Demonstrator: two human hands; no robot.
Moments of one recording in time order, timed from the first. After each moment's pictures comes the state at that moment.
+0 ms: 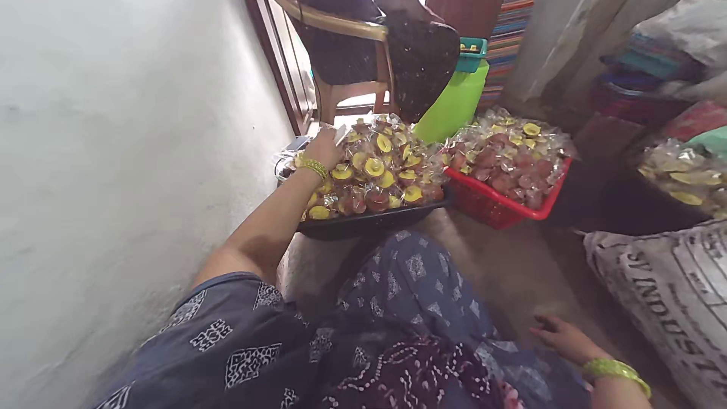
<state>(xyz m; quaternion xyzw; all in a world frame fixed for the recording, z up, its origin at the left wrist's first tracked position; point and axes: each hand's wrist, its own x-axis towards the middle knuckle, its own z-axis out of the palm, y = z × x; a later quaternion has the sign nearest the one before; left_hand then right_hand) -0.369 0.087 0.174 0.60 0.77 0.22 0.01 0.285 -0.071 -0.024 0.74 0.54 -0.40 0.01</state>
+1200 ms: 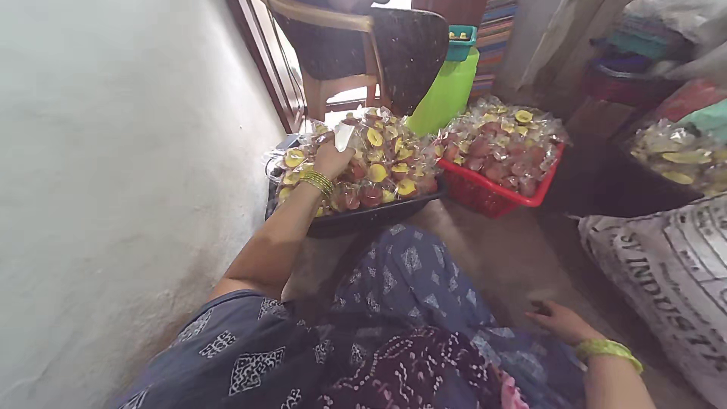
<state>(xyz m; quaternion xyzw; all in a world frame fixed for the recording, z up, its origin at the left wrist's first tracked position) -0.307 0.049 0.175 0.53 0.74 0.37 0.20 0.283 -0.071 -0.020 0.74 0.55 -0.39 0.02</state>
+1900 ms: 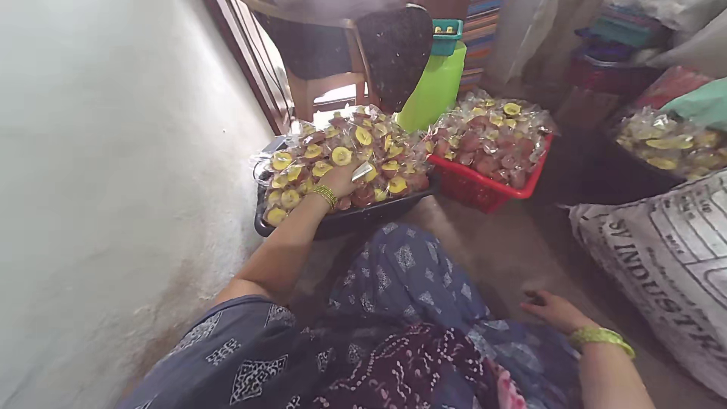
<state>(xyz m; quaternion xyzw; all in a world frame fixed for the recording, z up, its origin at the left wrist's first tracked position) -0.285 0.074 0.117 0.71 0.69 0.08 0.11 0.282 -0.073 -0.017 0.74 0.55 -0.38 0.02</state>
